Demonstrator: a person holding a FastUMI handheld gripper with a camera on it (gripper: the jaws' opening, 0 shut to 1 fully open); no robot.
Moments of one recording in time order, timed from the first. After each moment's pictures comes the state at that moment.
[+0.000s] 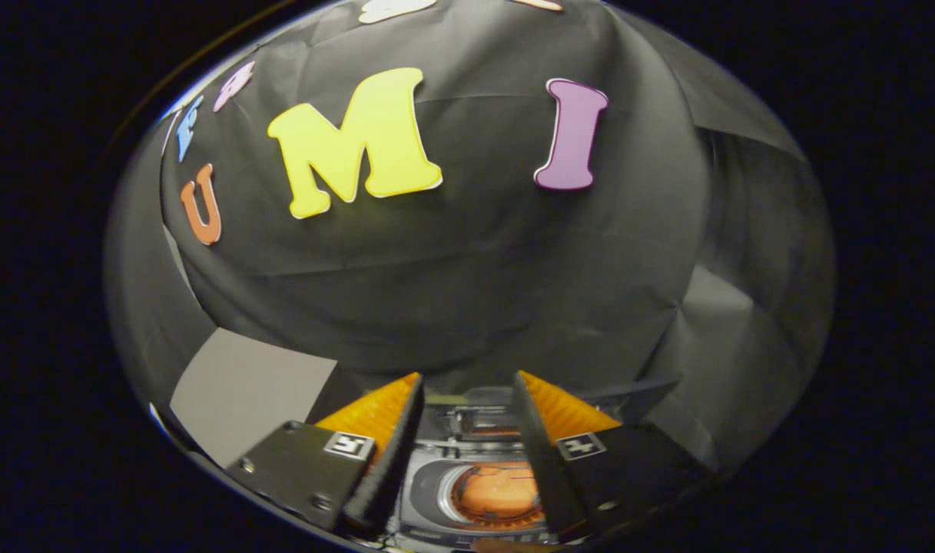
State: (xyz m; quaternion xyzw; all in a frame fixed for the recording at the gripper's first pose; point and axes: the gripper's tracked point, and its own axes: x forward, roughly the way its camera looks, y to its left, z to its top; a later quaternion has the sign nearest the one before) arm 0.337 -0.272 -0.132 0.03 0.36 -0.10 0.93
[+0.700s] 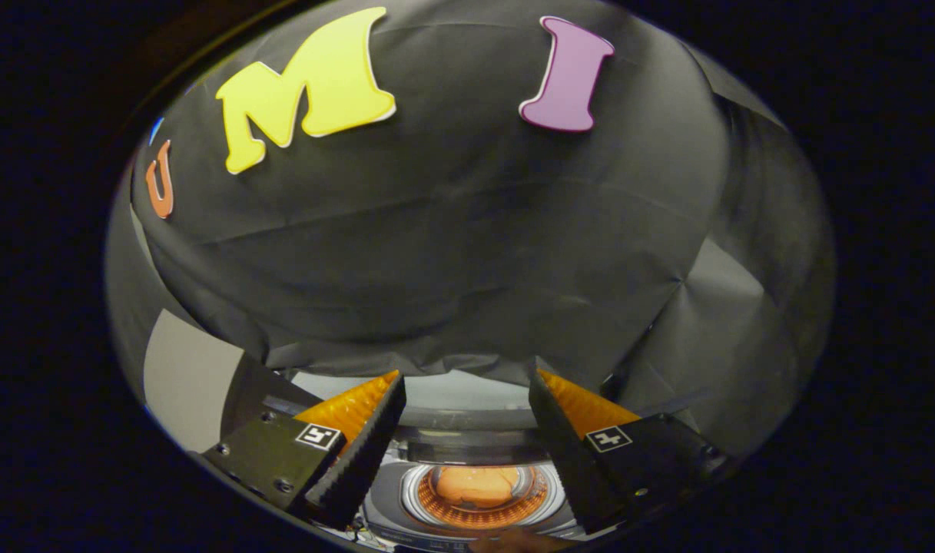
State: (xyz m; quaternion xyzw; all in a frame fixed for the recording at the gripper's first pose) arm 0.366 -0.319 -0.227 0.04 0.45 -0.12 0.88
